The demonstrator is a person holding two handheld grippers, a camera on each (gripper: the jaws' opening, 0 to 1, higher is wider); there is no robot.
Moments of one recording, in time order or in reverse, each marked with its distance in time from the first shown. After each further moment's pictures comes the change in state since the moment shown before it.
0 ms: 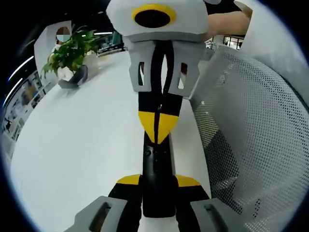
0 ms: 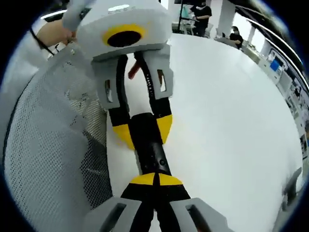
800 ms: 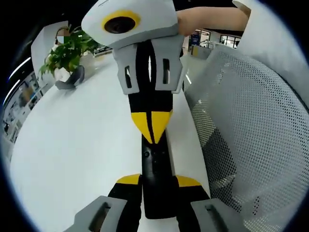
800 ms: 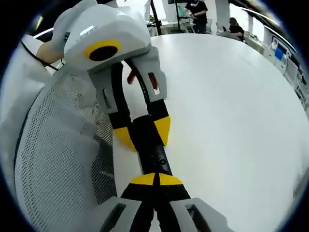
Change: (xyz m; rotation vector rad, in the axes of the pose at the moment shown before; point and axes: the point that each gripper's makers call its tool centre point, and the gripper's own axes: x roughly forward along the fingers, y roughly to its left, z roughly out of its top) left arm -0.003 -0.002 0.000 0.010 -0.012 -0.020; right arm -0.003 0.005 -0.003 -0.086 -0.016 0.155
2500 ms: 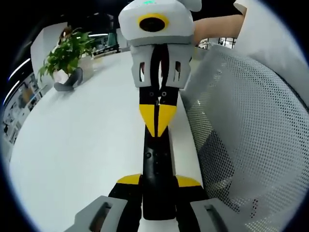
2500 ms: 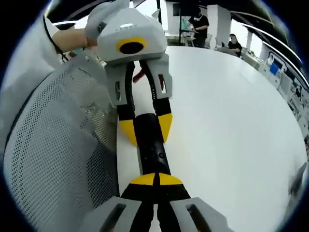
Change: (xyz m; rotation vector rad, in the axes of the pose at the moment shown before) left arm 0.001 -0.009 0.002 0.007 -0.018 -0.008; right arm -0.010 0.009 -0.016 -0.071 -0.075 -0.102
